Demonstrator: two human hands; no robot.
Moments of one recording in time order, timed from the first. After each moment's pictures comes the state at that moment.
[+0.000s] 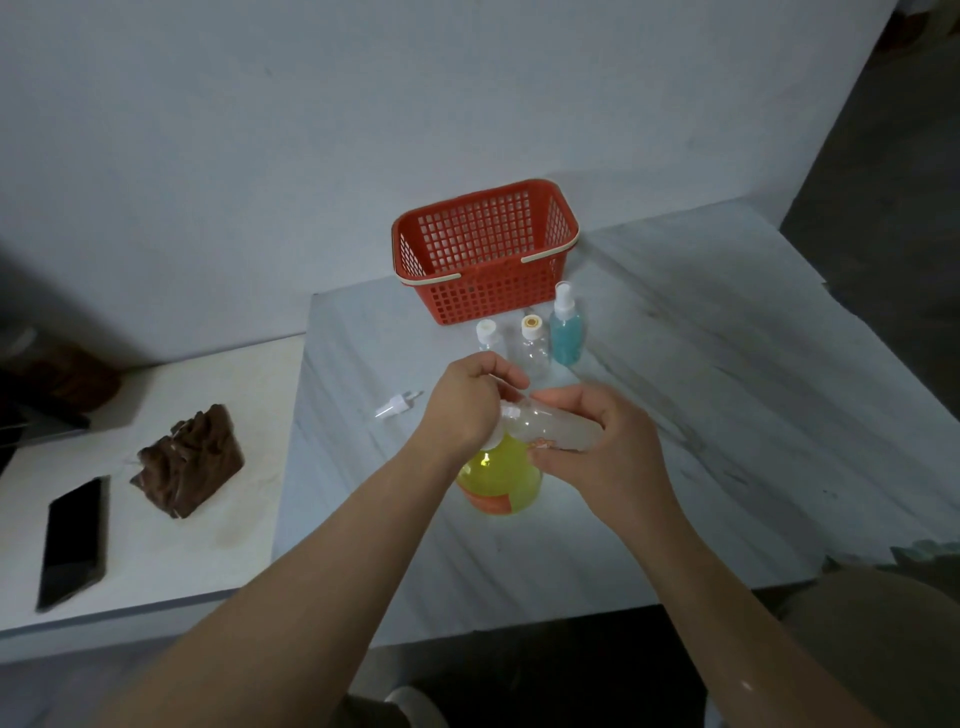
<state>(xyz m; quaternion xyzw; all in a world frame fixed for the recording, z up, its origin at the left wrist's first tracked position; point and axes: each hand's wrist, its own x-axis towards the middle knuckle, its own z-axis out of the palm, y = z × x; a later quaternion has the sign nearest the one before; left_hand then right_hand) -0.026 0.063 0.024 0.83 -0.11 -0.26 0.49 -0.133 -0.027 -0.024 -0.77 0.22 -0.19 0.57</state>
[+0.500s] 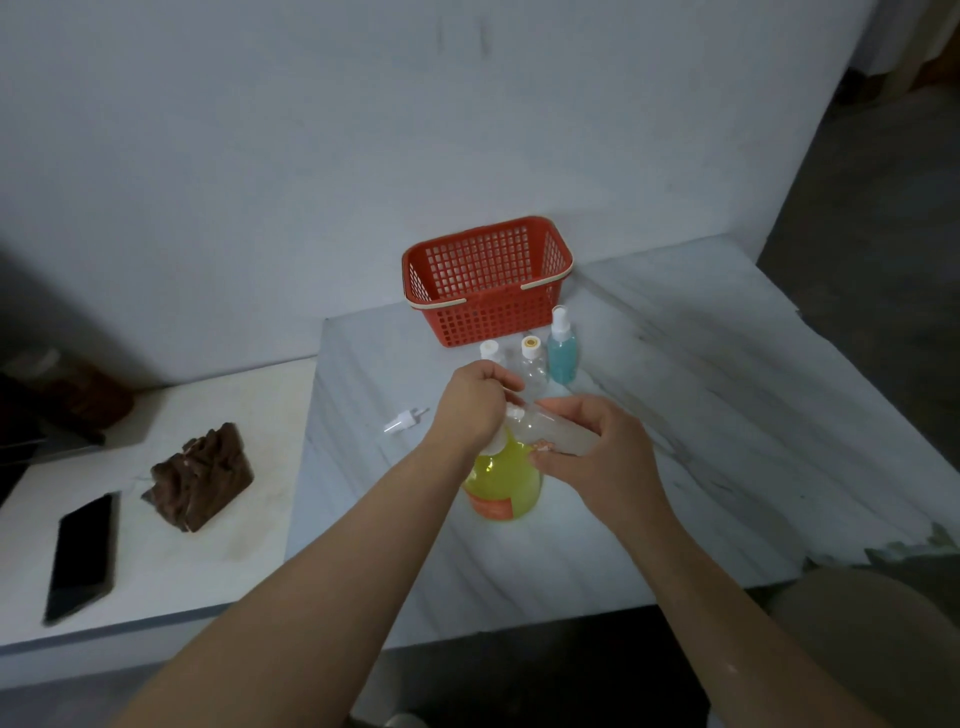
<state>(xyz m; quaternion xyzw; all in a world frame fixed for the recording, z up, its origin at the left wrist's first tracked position) -0.029 0.060 0.033 0.83 -0.09 -0.24 0.50 -0.137 -0.022 -0.016 -0.76 0.24 -0.20 0.56</state>
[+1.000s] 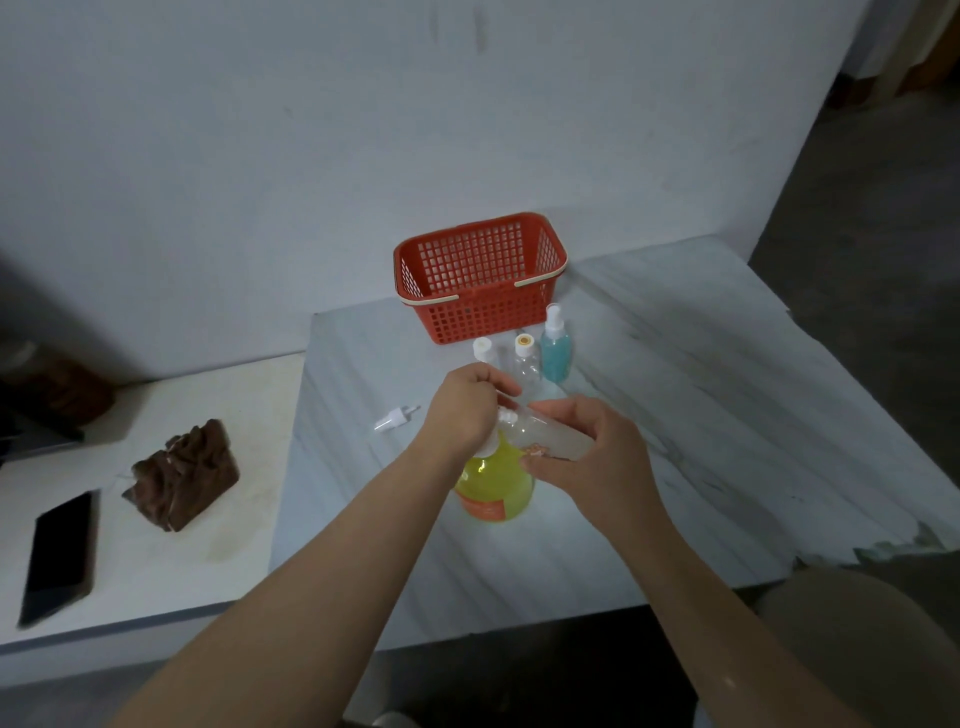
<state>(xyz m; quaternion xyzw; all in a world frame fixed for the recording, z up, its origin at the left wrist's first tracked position) -0.028 0.064 0.031 0.82 -0.10 -0.25 0.50 -0.139 -0.021 -0.018 -0.77 0.24 -0.19 0.56</state>
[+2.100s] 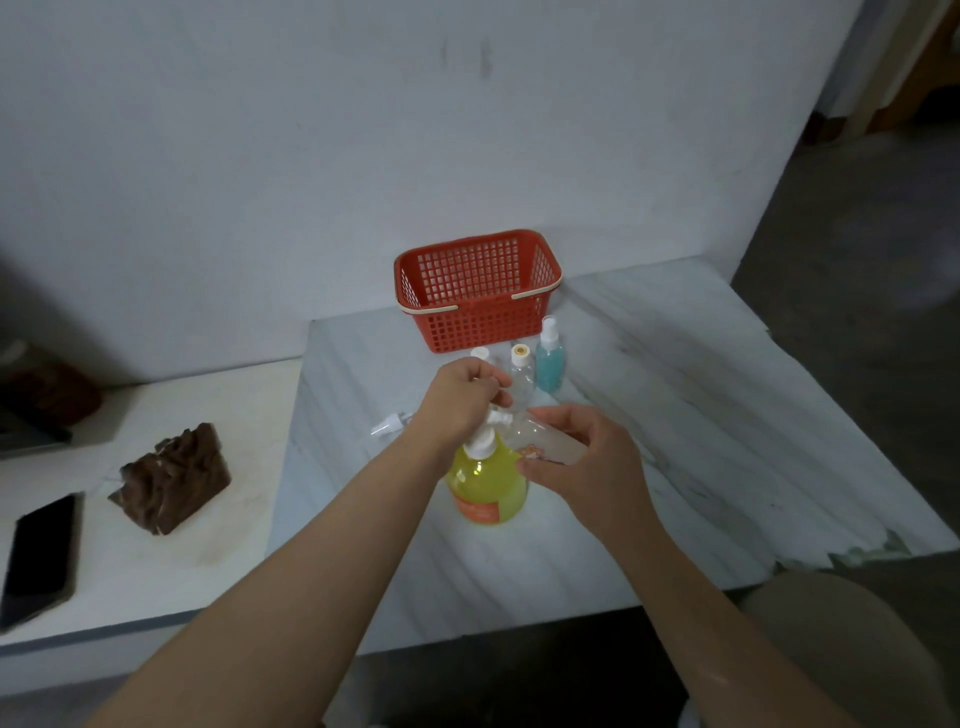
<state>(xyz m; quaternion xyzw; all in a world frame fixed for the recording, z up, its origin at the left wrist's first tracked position) -0.026 0.071 0.043 0.80 -0.13 -0.26 0.53 -0.144 -0.015 -0.008 -0.77 0.25 -0.19 0.56</state>
